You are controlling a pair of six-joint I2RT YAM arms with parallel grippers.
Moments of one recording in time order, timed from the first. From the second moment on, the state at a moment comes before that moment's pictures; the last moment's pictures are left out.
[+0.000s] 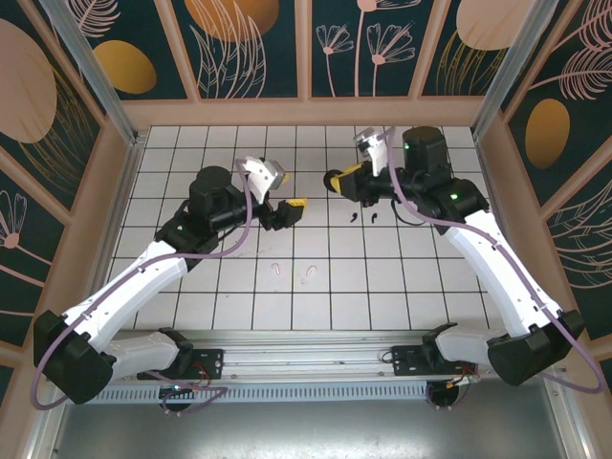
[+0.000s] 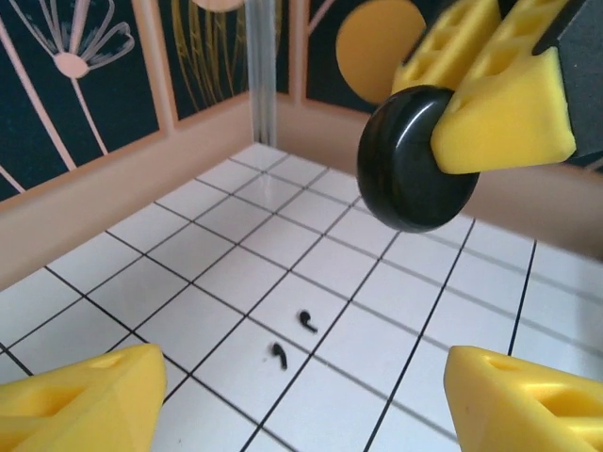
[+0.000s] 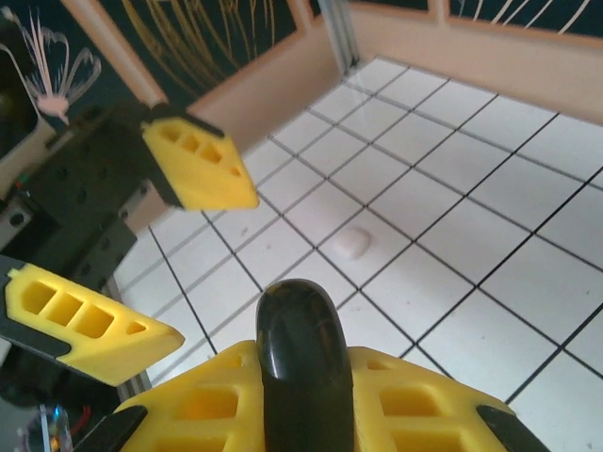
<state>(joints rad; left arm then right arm) -0.61 1.18 1.01 -0.06 0.42 0.07 0.48 1.24 1.37 -0.63 -0.60 0.02</state>
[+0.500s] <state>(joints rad) -0.58 1.27 1.05 -0.07 0.80 0.18 0.53 1.21 1.33 -0.67 -0.66 -0.17</state>
